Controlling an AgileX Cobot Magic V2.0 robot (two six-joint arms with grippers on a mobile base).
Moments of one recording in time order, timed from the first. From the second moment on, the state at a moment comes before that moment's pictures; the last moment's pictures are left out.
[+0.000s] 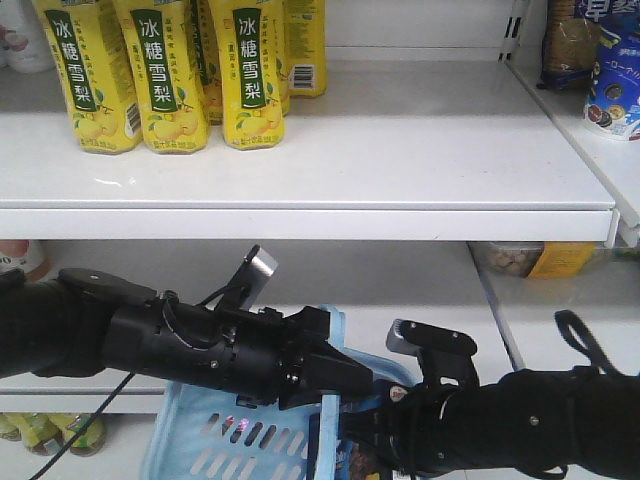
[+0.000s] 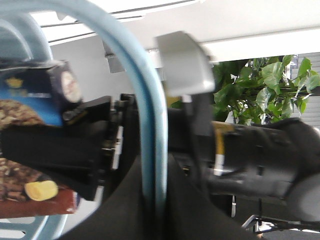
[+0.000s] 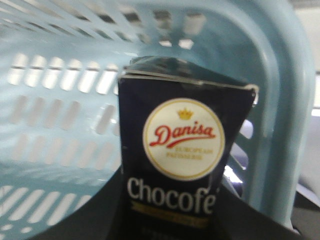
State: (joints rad) left arm -0.51 1.68 -0.88 -1.61 0.93 0.78; right arm 0.64 1.53 -0.61 0.54 0.22 0.14
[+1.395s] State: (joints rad) left arm -0.51 1.68 -0.88 -1.62 0.93 0.78; right arm 0.35 0.39 -0.75 0.21 0.86 0.25
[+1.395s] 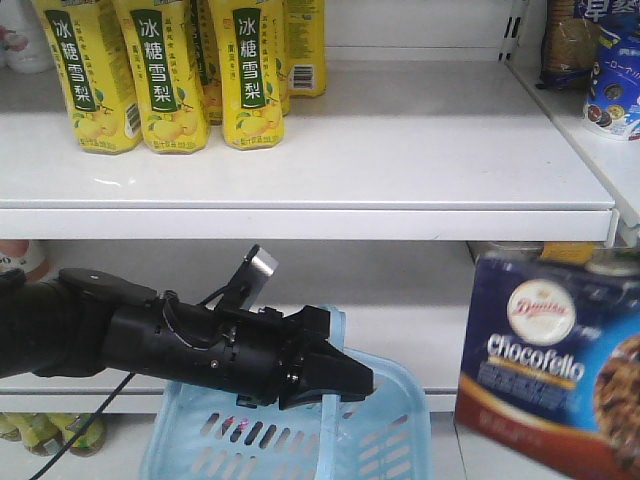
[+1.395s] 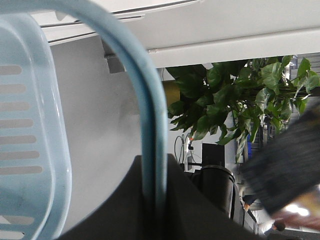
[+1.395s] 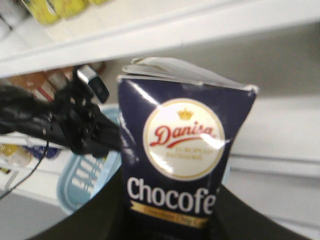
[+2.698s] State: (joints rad) left arm -0.51 1.68 -0.88 -1.62 0.93 0.78; right arm 0.21 1.31 -0.99 -0.21 -0.13 0.20
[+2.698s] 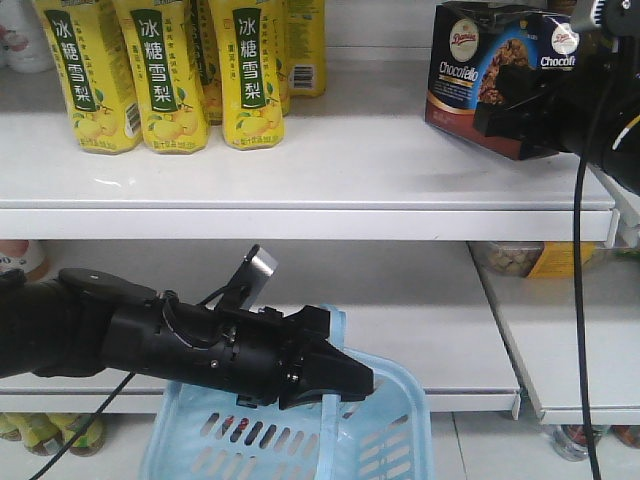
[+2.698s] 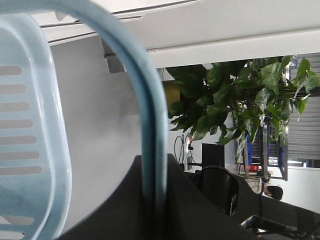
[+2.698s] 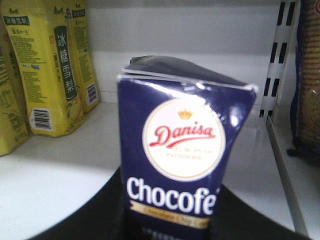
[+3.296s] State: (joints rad) left arm -0.51 1.68 -0.88 -1.62 0.93 0.78; right arm 0.16 1.42 -1.00 -0.13 -0.17 0.18
